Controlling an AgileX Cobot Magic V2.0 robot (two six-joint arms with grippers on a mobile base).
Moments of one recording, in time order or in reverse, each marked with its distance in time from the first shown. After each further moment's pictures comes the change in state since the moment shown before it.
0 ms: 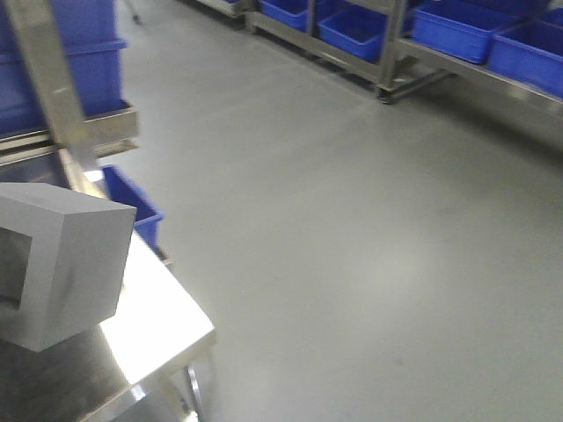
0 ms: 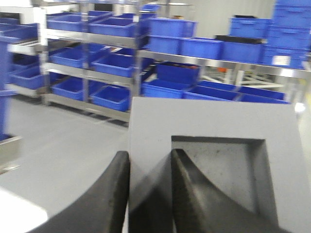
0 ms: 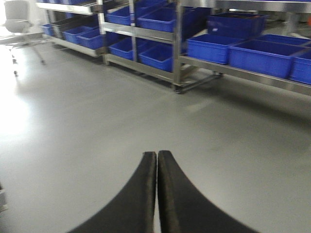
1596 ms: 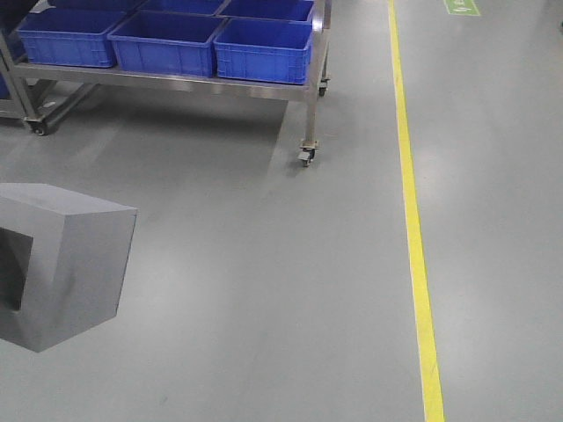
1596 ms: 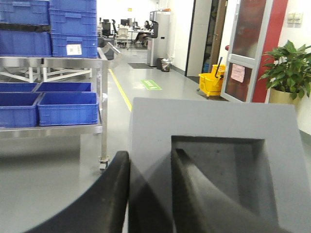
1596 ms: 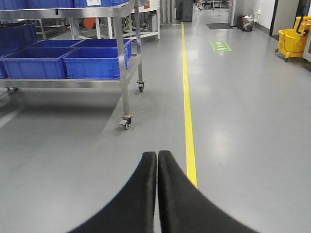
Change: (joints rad) left arm 0.000 0.000 0.000 0.000 0.000 0.000; right arm 0.000 0.000 0.000 0.000 0.000 0.000
